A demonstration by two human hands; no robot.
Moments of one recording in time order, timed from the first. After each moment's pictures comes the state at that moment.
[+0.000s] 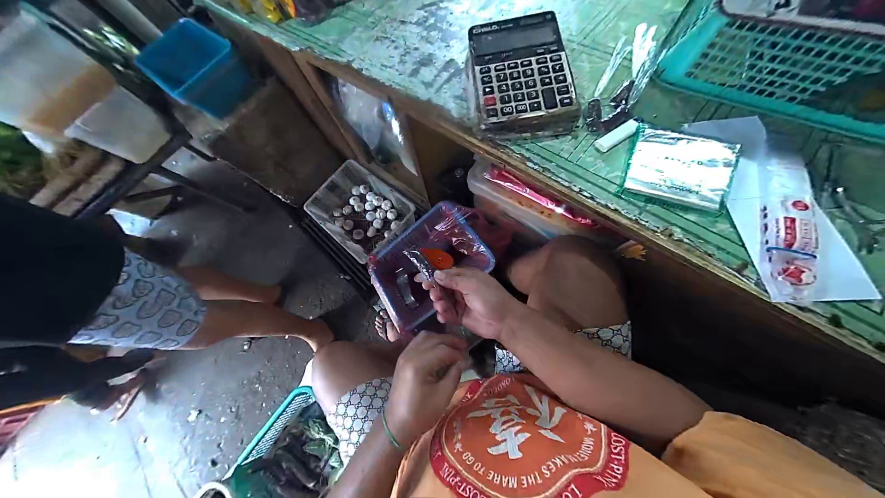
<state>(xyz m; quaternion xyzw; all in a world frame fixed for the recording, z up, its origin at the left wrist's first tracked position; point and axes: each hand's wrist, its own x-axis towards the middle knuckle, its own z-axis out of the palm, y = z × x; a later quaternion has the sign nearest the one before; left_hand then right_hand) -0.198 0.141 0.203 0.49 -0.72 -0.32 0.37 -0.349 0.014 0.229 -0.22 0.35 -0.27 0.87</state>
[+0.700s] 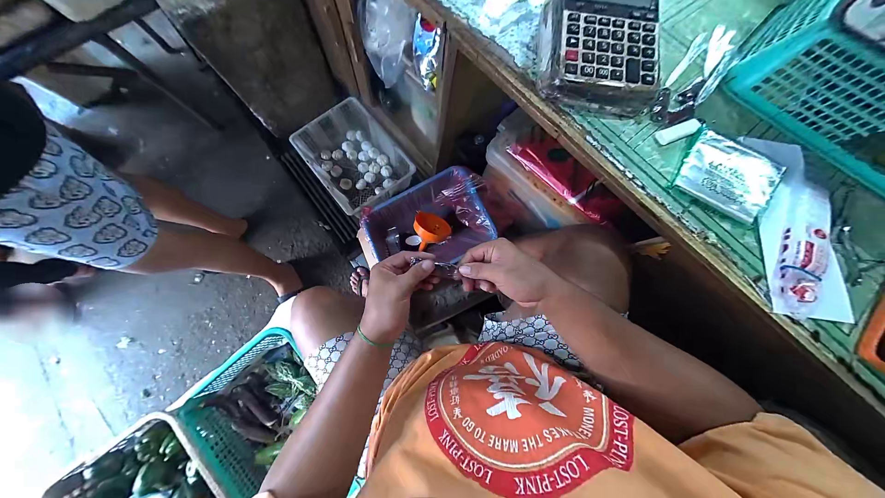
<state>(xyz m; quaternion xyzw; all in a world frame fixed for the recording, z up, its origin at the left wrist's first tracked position) -0.156 0.102 0.194 0.49 -0.26 -0.60 0.58 -0.362 0.011 0.229 -0.57 0.40 -0.10 0.71</state>
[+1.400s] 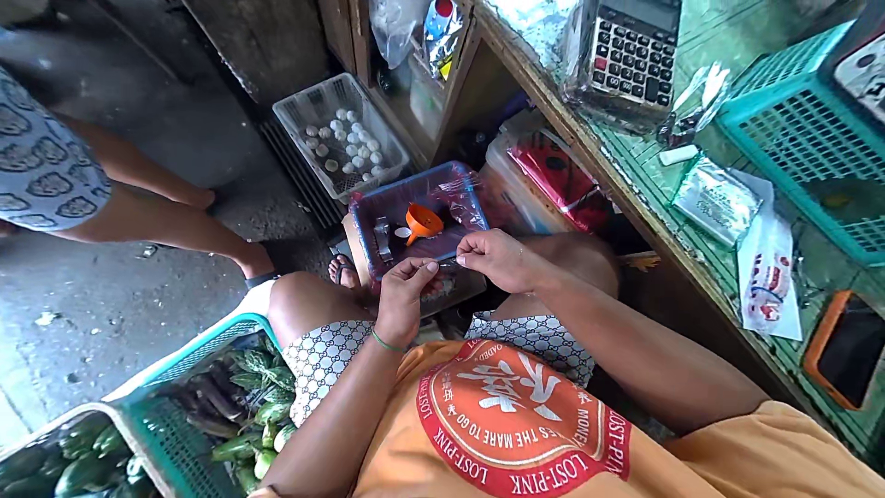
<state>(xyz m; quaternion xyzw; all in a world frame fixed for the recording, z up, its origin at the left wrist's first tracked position) -0.177 0.115 0.154 0.47 -0.16 -0.61 0.62 -0.337 -0.007 0.233 -0.72 0.44 0.04 0.53</state>
